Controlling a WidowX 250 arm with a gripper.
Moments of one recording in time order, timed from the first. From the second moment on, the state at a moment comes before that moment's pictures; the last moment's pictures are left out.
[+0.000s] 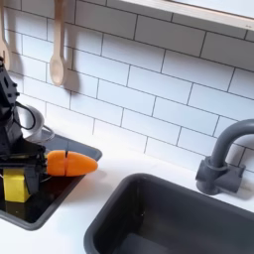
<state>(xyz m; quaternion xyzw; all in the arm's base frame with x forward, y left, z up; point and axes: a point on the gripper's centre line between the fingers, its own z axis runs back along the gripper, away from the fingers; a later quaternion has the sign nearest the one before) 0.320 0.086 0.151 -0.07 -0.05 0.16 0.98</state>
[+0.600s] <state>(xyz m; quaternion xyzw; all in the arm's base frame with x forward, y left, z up) 0.324 0.081 0.145 -0.06 -0.05 0.15 0.99</state>
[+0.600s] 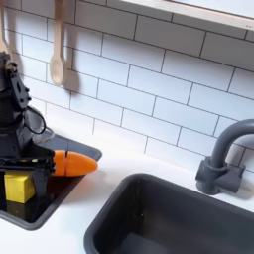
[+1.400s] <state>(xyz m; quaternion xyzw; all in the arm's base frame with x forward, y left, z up) 0.323 0.082 0.139 -0.06 -0.04 0.16 0.99</state>
